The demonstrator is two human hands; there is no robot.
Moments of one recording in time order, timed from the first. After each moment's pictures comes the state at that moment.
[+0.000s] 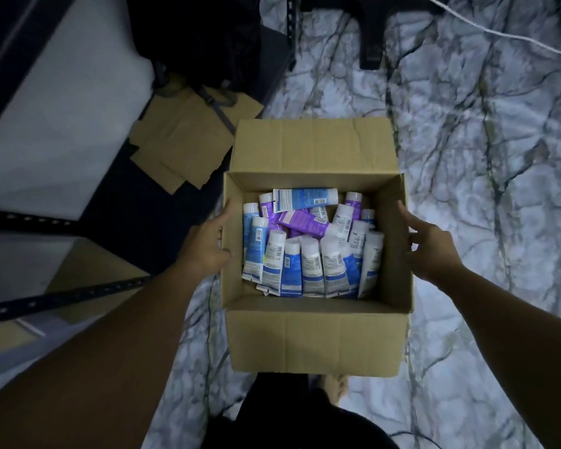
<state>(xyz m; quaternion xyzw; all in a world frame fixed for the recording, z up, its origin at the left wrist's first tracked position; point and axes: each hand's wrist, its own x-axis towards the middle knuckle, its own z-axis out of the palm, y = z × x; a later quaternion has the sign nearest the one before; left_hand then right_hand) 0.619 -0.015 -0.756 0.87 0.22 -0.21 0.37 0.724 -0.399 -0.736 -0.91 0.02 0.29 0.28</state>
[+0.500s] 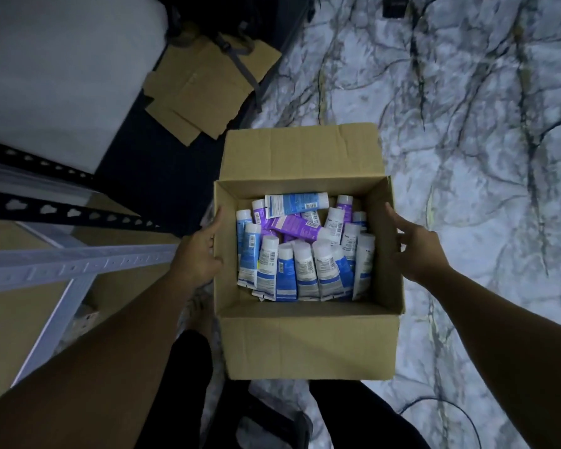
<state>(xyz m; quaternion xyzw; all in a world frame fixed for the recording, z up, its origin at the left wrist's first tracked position) 0.456 0.003 -0.799 0.88 0.23 -0.22 0.36 0.584 -0.380 -0.793 -0.91 0.00 0.30 0.27</state>
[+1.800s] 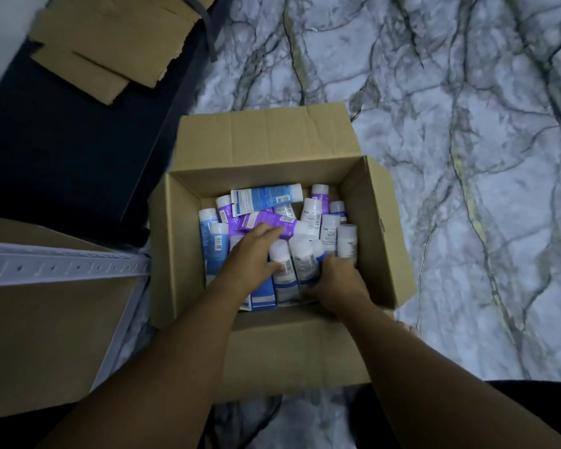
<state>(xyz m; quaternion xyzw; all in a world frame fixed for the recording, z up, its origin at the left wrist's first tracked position) 0.445 -0.053 -1.065 0.92 -0.01 -0.22 0.33 0.437 -0.241 -1.041 -0.91 0.08 0.35 0.19</state>
